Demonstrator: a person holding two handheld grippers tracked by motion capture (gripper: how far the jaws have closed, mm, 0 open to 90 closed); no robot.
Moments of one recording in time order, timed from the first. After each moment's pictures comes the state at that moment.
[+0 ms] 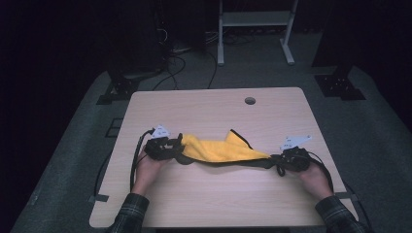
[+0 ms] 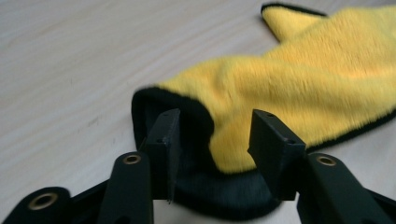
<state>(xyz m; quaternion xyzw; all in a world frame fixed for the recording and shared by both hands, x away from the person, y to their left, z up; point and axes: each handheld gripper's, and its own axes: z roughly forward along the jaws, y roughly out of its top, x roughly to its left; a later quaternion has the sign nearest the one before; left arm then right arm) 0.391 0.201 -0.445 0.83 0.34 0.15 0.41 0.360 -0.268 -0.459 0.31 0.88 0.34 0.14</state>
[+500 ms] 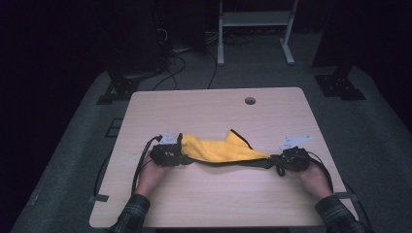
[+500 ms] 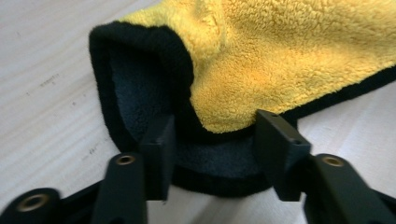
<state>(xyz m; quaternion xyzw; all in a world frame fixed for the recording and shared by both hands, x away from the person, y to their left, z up) 0.395 0.185 -0.470 0.86 0.33 0.14 0.36 0.361 -0.268 -0.460 0.31 0.88 0.34 0.14</state>
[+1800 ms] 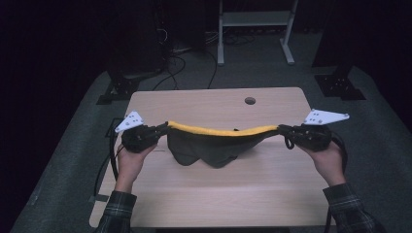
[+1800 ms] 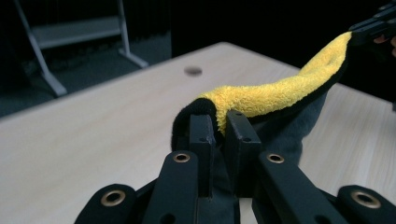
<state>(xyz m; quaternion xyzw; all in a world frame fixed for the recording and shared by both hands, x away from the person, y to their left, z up) 0.363 0.230 -0.340 0.75 0.30 0.20 0.56 0.353 -0.287 -0.345 0.29 0.79 0.49 0.21</state>
